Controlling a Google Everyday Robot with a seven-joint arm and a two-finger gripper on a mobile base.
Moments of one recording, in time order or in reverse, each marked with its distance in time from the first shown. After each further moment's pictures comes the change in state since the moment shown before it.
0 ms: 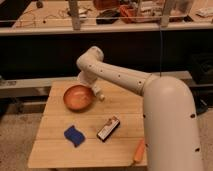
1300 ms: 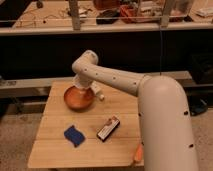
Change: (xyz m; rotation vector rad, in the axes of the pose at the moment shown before) arm -0.027 -0.007 0.013 0.009 -0.014 -0.027
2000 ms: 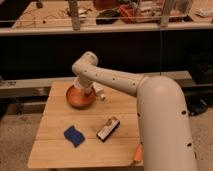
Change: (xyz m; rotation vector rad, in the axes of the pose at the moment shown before) arm -0.003 0.000 0.007 0.000 -0.002 -0.015
